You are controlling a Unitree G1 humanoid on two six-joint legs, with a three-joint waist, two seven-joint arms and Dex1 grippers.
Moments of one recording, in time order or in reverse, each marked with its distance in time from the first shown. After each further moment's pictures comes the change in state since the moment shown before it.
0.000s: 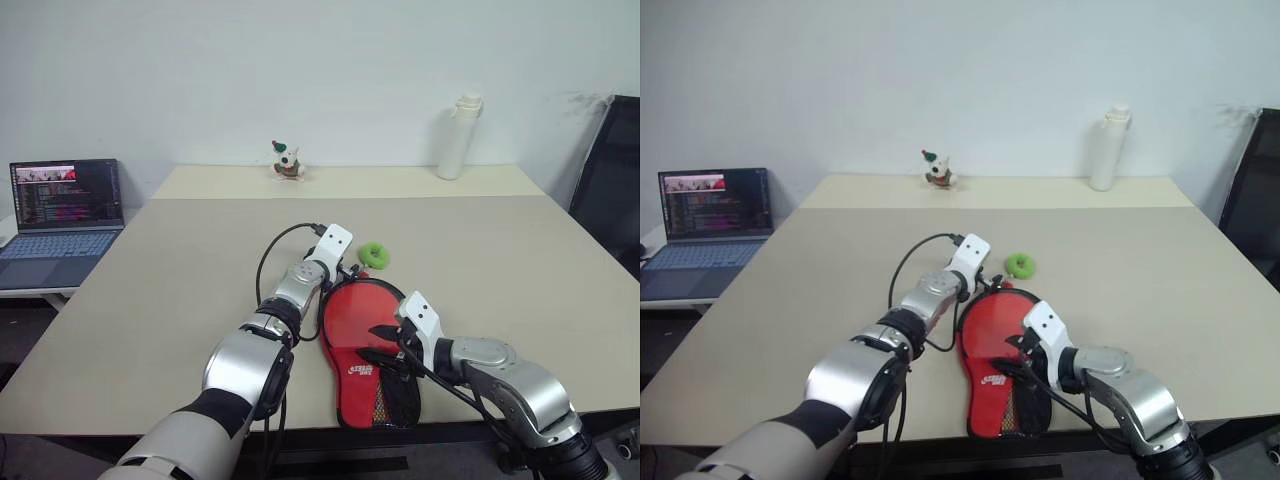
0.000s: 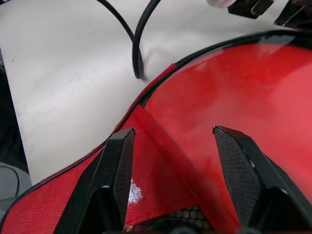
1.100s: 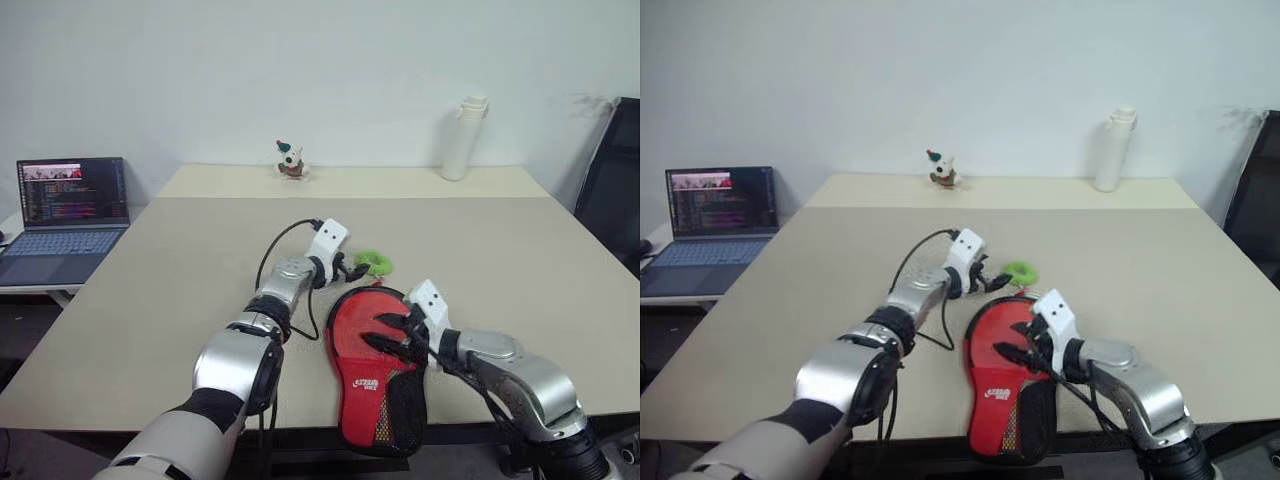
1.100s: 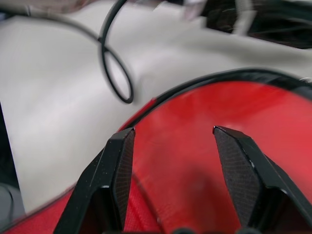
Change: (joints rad) left arm 0.029 0.108 0.119 -0.038 -0.103 -0.110 -0.454; right arm -0.020 0.030 -0.155 -0.009 0.119 0.054 -0.029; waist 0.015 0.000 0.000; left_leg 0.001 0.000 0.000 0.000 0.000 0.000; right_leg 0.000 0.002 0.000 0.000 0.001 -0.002
